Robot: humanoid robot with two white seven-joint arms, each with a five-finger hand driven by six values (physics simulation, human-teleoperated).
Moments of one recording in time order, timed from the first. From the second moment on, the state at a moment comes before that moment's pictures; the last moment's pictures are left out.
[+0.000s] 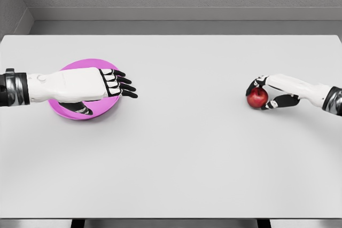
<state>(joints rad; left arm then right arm) -0.80 1.01 -0.94 -1.69 -0.29 -0.61 -0.32 -0.47 -0.70 0.41 -1.15 0.12 -0.61 0.61</state>
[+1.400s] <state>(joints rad) -0.79 0.94 -0.95 -1.70 -0.29 -0.61 -0.37 -0.59 -0.65 0.33 -1.21 0.09 -0.61 0.61</state>
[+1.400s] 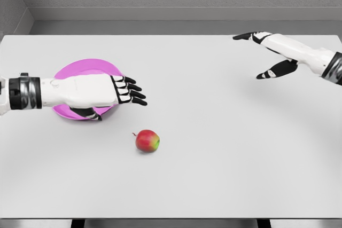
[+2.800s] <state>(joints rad) -0.86 0.77 -1.07 -1.76 -0.55 -0.61 -0.61 -0.55 -0.71 0.29 -1.20 0.10 -0.61 0.61</state>
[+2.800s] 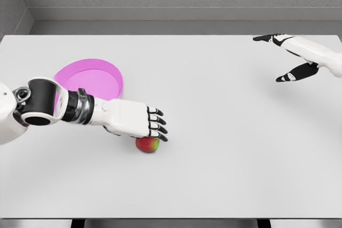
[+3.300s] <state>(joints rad) -0.86 0.76 -1.09 -1.76 -0.54 -0.61 -0.61 -0.55 -0.72 0.29 -1.20 0.10 -0.61 0.61</state>
